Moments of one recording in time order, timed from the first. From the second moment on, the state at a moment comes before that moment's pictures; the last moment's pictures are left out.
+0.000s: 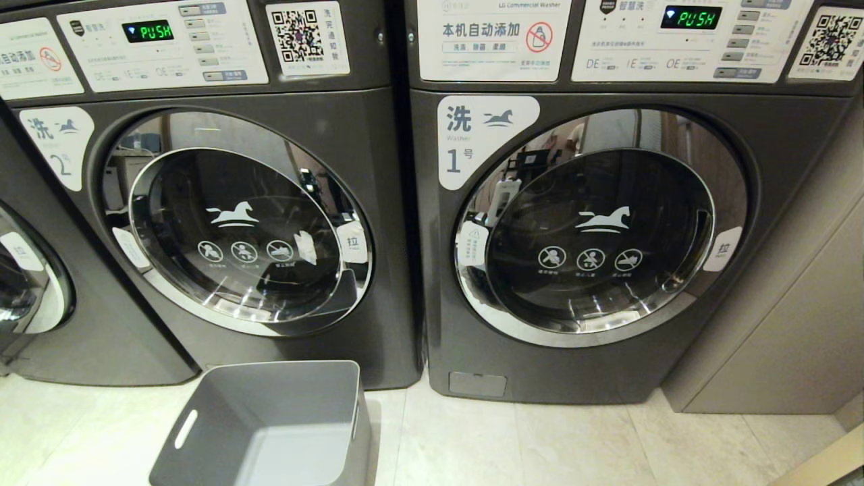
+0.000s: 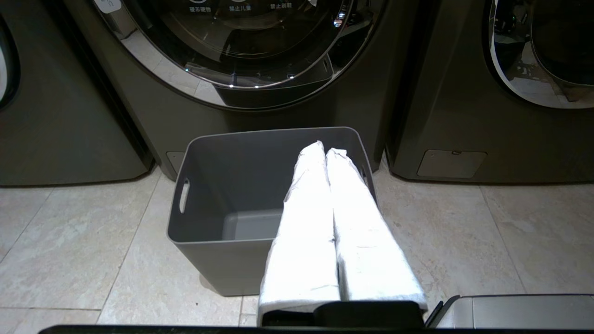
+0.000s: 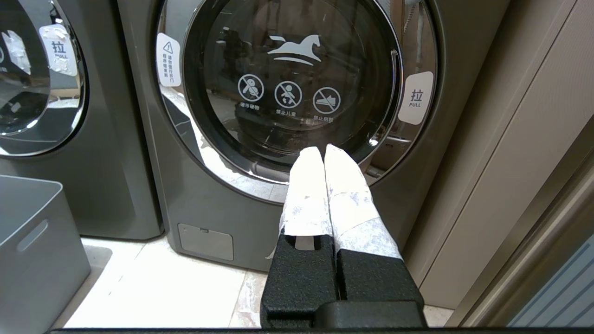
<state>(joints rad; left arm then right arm) 0.00 0.00 -0.01 0.02 -0.01 0.05 0.01 0.00 0.00 -0.26 0.06 -0.10</state>
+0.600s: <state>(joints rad) 0.00 0.00 -0.01 0.02 -0.01 0.06 0.01 0.00 0.00 -0.26 0.06 -0.10</state>
